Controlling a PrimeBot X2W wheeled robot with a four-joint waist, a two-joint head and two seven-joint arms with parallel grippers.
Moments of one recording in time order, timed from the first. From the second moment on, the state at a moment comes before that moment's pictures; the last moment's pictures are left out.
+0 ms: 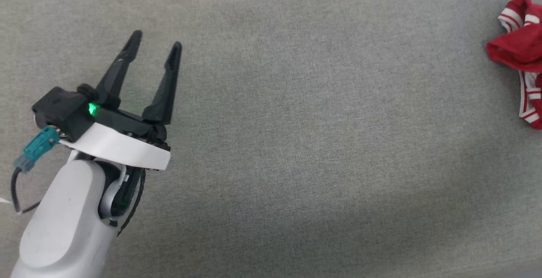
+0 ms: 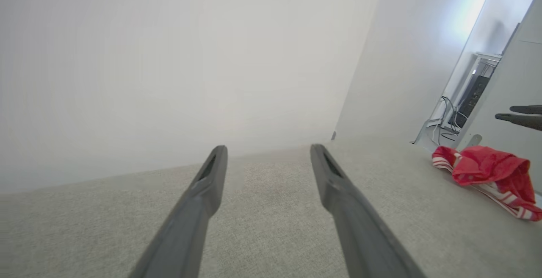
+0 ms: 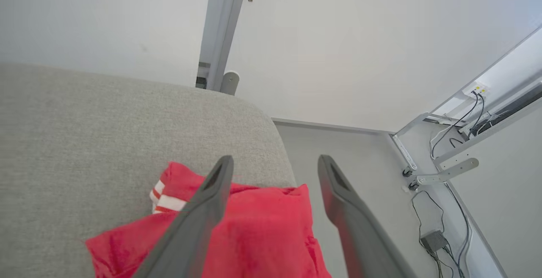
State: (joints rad) left arm -0.50 0.40 -0.34 0.13 -0.54 -0.13 -0.26; right arm -1.08 -0.64 0.25 1.10 0.32 0.13 -0.10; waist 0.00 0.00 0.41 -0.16
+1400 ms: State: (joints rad) left arm 0.07 0.29 0.09 0.11 -0.44 -0.13 -0.26; right arm -0.25 -0.37 0.10 0.38 0.32 0.13 -0.26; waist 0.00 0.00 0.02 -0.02
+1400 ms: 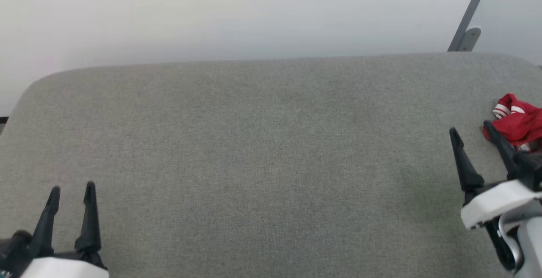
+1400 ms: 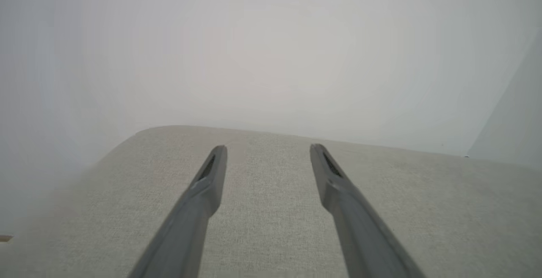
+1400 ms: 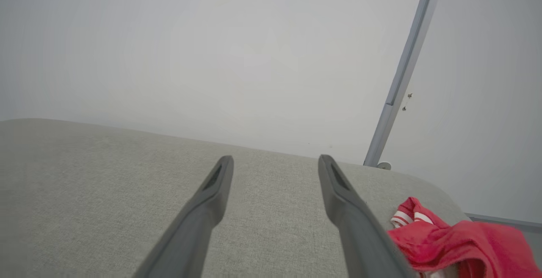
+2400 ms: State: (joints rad) left arm 0.17 0.23 0.13 0.09 -0.41 -0.13 -0.26; right arm 0.01 -0.19 -0.07 0.20 0.26 0.13 -0.26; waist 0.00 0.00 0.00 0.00
